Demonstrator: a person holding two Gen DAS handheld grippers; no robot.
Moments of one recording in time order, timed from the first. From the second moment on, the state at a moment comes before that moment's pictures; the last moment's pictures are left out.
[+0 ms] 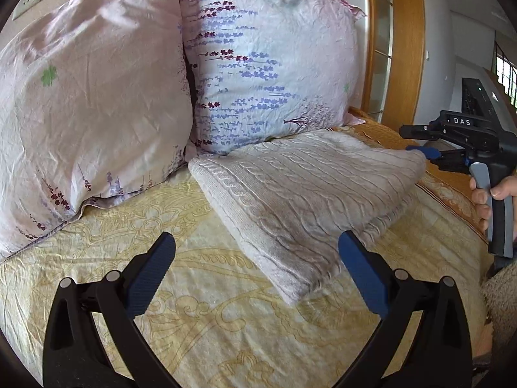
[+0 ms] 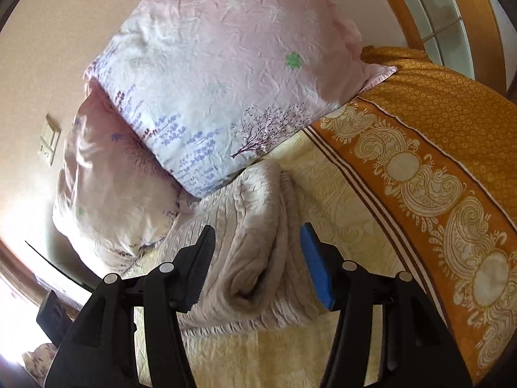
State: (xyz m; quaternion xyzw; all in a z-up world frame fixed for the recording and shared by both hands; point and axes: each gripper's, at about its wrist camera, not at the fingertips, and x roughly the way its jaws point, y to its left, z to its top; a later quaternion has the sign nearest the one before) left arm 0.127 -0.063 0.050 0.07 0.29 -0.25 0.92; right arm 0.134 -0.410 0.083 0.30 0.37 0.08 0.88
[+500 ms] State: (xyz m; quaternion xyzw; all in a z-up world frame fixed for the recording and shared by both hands) left arm 0.097 -0.114 0.020 0.26 0.26 -0.21 0.91; right arm 0.129 -0.374 0.082 0.22 0.39 0.10 0.89
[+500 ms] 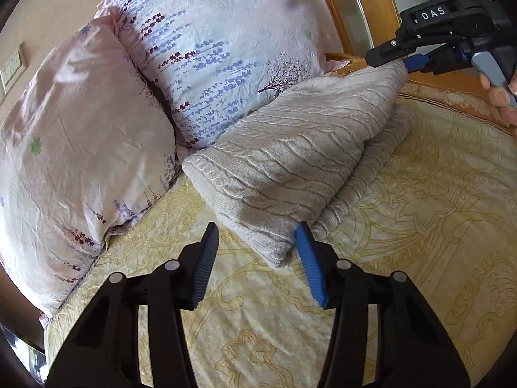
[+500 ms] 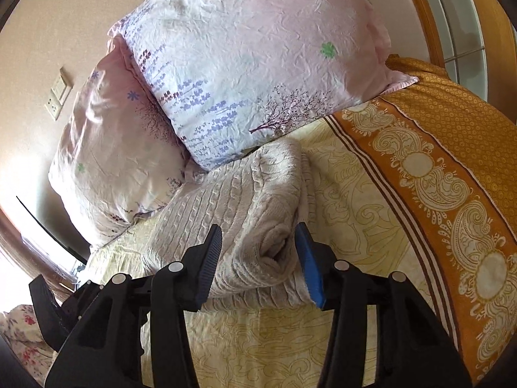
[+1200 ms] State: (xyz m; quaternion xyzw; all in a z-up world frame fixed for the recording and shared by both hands) left arm 0.133 -0.107 0.034 0.16 0.32 -0.24 0.90; right arm 0.134 -0.376 0.079 0.23 0.39 0.11 0.88
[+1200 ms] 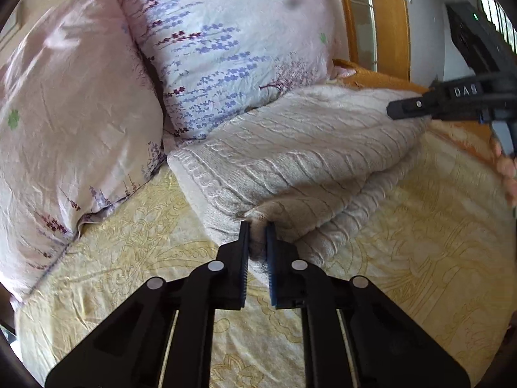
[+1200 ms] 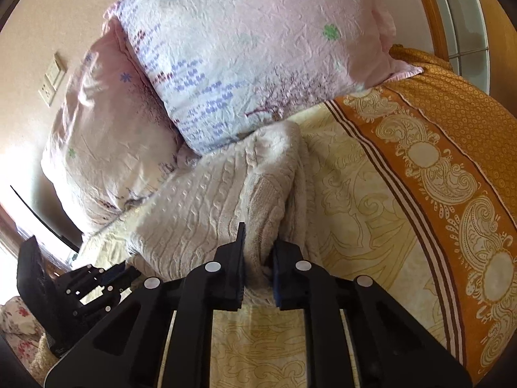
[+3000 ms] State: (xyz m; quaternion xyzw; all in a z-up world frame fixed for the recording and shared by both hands) left arm 0.148 -0.121 0.044 0.07 0.35 -0.23 0.91; right arm 0.247 -0.389 0.066 0.19 0.41 0.10 0.89
